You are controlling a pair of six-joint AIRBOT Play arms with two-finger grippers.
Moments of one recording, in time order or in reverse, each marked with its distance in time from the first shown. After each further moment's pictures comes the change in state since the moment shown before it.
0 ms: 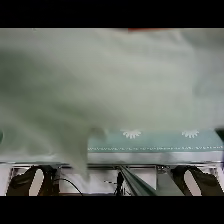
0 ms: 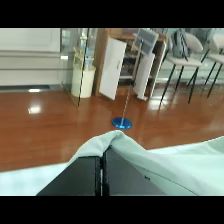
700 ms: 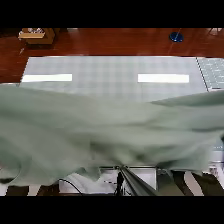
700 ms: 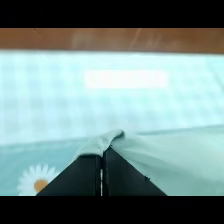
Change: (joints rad) left arm 0.072 -0.102 -0.102 0.041 -0.365 -0.020; right arm 0.003 -0.145 -0.153 -0.001 0.435 0.019
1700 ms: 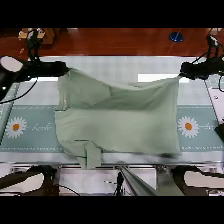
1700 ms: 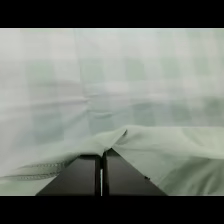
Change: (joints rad) left arm -0.431 -0.732 -0.656 0.022 1.063 0.433; right arm 0.046 -0.723 -0.380 0.168 -0.810 -0.083
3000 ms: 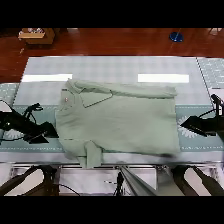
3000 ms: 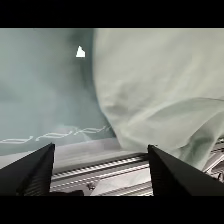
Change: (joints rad) left arm 0.383 0.212 -0.529 0.319 -0.748 -0.152; right arm -0.347 0.552 -0.753 0.025 0.282 -0.177
